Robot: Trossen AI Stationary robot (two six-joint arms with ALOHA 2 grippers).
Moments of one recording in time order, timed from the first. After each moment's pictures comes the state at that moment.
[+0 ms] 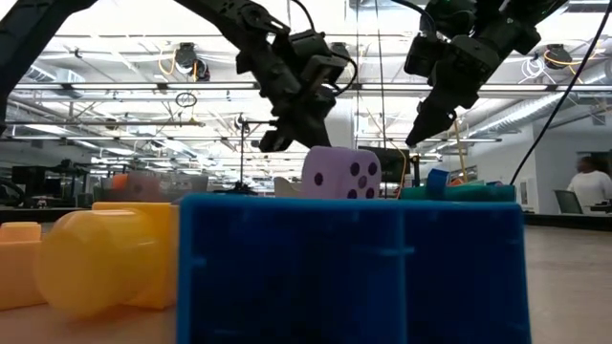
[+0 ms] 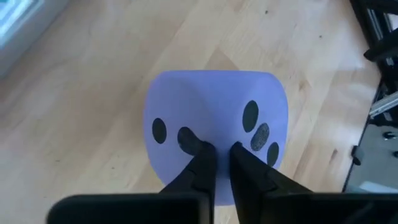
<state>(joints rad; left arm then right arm) 0.32 1.98 1.59 -0.68 0.47 -0.46 -0.25 1.15 0.75 -0.39 -0.21 0.05</state>
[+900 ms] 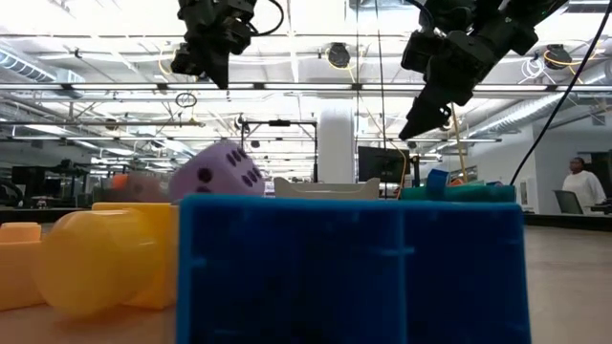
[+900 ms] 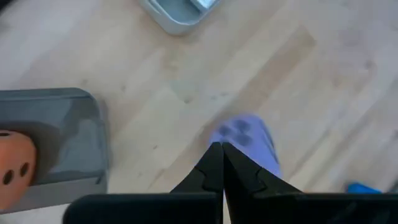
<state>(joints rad) 0.43 1.55 1.59 -1.25 0.18 -0.41 -0.25 1.15 0.75 -0.34 -0.21 0.05</state>
